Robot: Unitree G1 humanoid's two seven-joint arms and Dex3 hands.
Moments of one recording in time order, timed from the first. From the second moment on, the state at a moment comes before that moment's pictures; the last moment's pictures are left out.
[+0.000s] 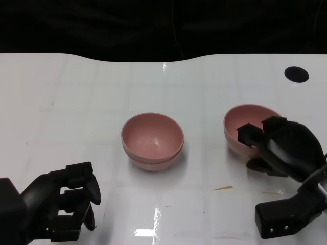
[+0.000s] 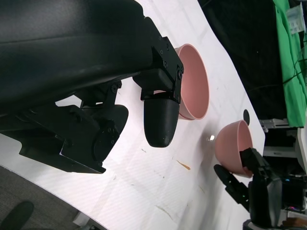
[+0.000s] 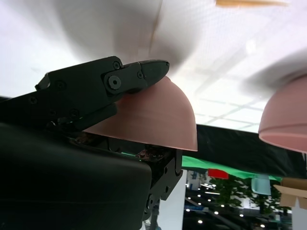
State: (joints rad) left arm 0.14 0.31 0.05 -0.10 -0.19 0.05 -0.50; right arm -0.54 -0.44 0.57 0.75 -0.93 -0.43 -0.58
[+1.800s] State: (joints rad) left arm 0.14 0.30 0.03 -0.14 -0.16 0.10 -0.49; right arm -0.70 -0.24 0.55 0.34 -0.84 -0.49 -0.03
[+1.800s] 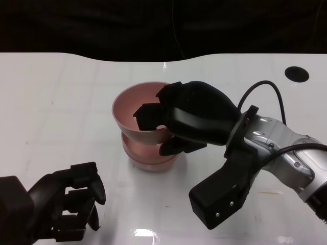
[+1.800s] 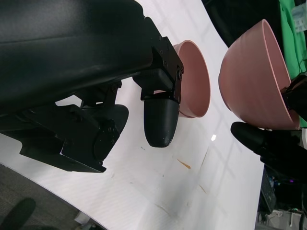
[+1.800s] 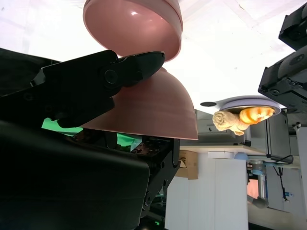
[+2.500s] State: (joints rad) left arm 0.14 0.30 0.03 -0.16 -0.16 0.12 -0.48; right arm -0.70 -0.21 0.60 0.54 -0.88 -0.53 -0.17
